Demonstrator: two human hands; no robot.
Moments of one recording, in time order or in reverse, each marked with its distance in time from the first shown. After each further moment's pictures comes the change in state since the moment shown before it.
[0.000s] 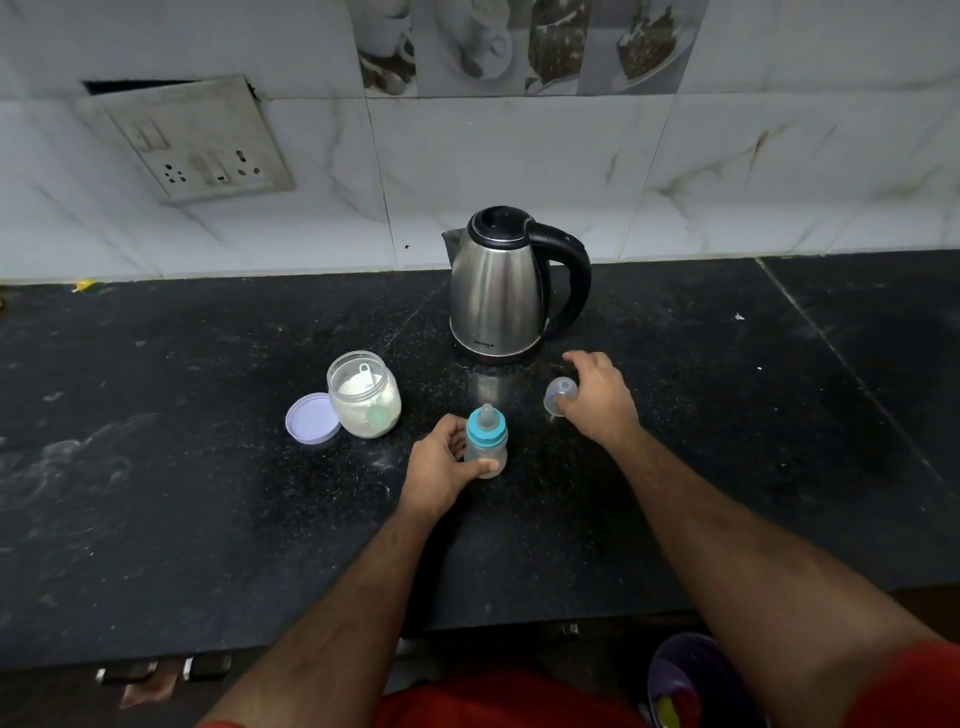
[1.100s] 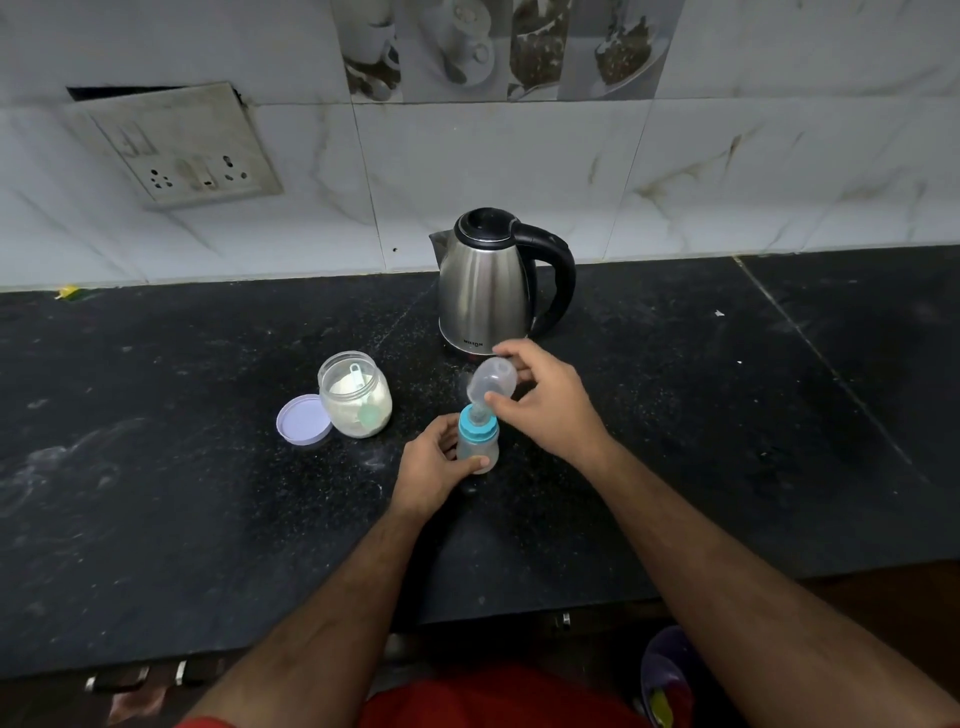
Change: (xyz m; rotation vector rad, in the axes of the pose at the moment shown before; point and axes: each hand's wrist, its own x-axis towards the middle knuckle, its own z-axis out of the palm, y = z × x) left_hand -0.003 -0.004 0.001 -0.030 -0.018 0.028; right_hand -0.062 -0.058 -0.020 0.493 0.052 -0.369
